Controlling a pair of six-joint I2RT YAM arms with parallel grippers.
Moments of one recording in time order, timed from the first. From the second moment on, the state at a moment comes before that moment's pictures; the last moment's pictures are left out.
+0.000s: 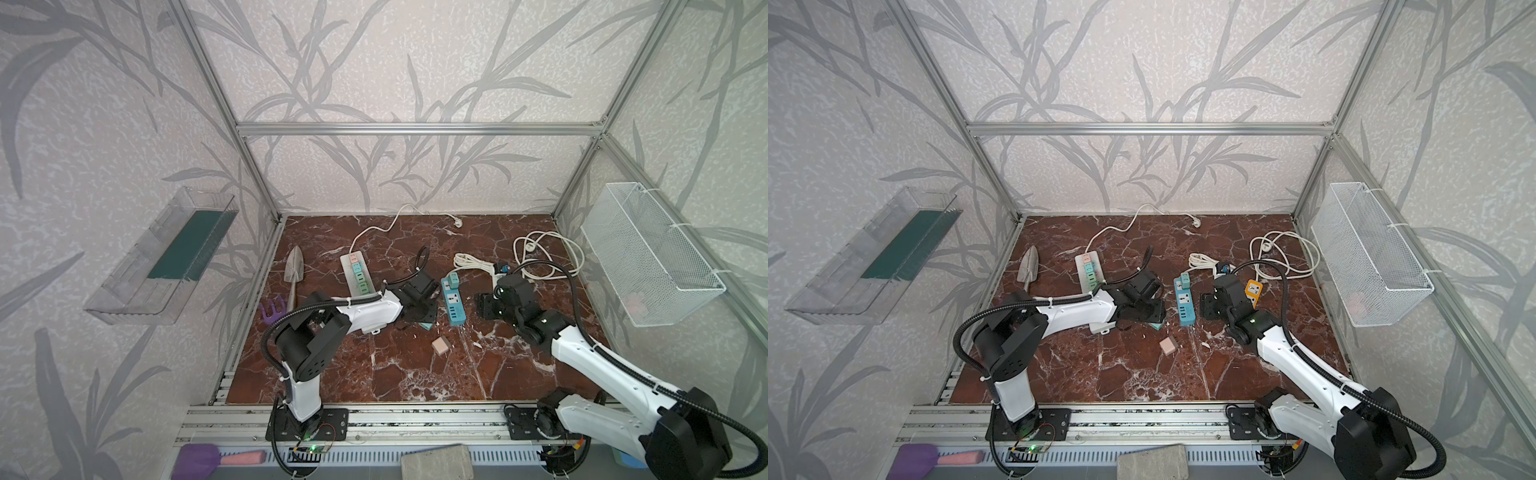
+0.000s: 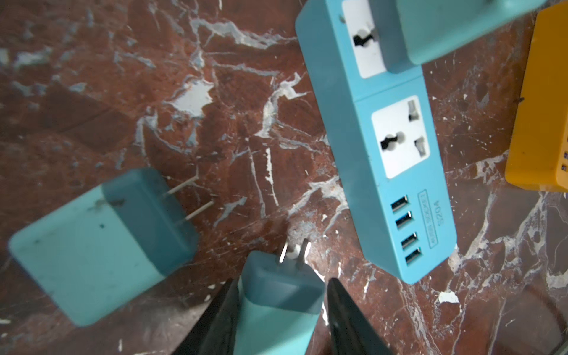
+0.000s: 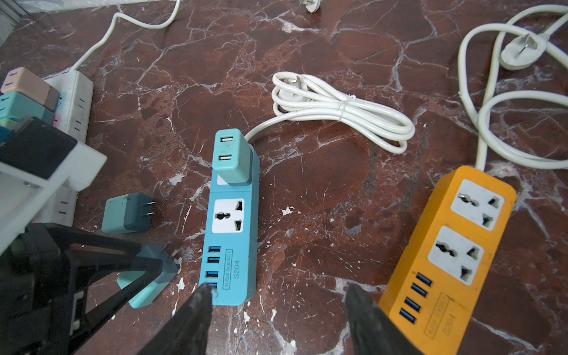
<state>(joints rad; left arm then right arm) -0.81 1.84 1.13 -0.34 0.03 -0.65 0.50 1.08 0.66 -0.32 0.17 0.36</state>
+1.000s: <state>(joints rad) -0.69 1.90 1.18 -0.35 -0.16 -0.56 0.50 1.08 0.66 -0.32 0.17 0.35</state>
